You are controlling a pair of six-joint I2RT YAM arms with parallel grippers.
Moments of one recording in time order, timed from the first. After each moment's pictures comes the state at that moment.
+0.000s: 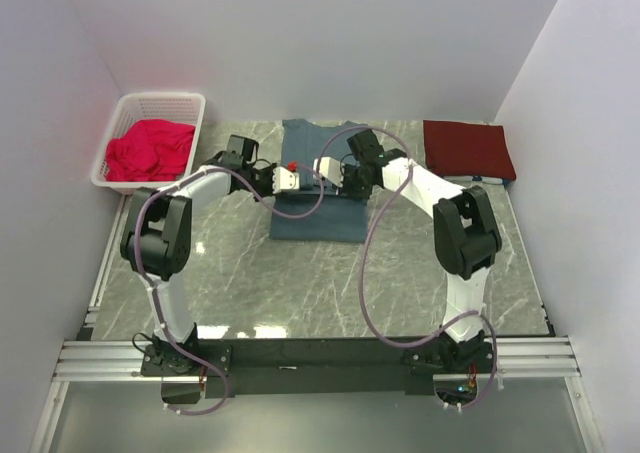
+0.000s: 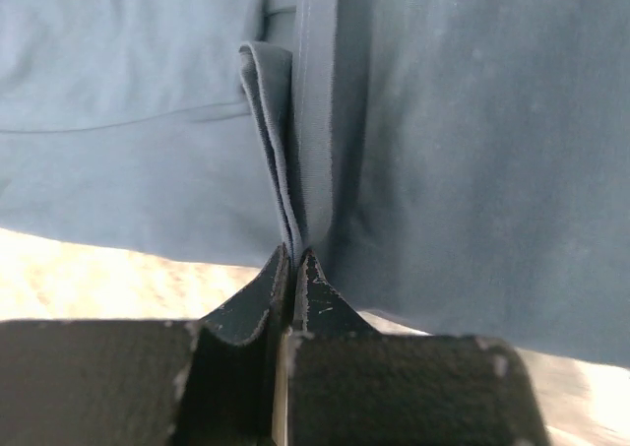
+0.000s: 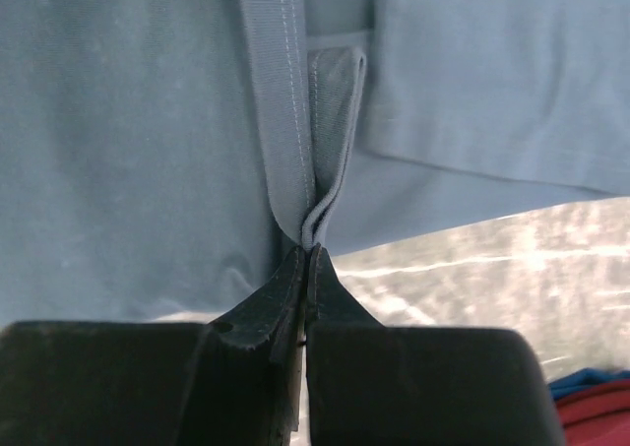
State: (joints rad) left arm -0.28 1.90 1.30 -0.33 0.67 1.21; right arm 0.46 1.95 1.50 -0.59 -0.20 -1.00
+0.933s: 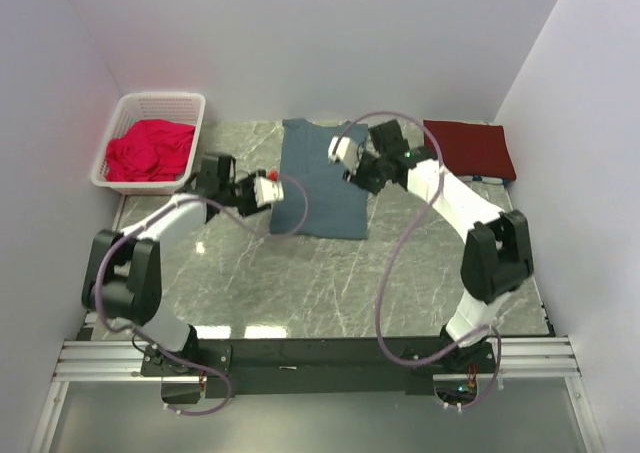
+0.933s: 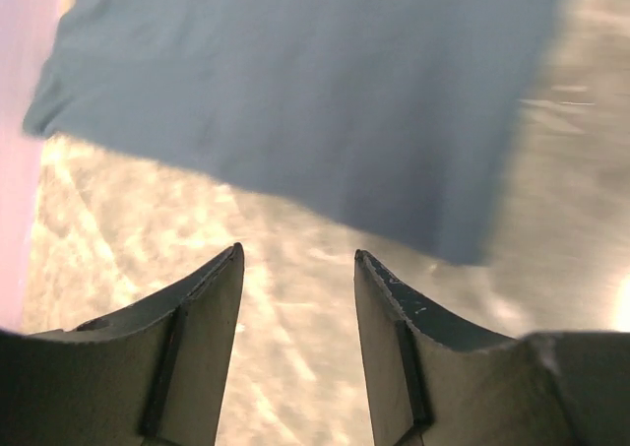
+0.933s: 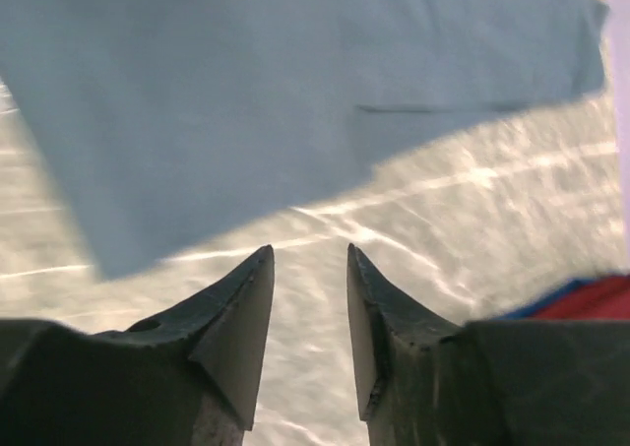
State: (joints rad) left arm -0.22 1.62 1.05 -0.17 0.61 1.06; right arm 0.40 1.79 1.50 -0.61 -0.22 -0.82
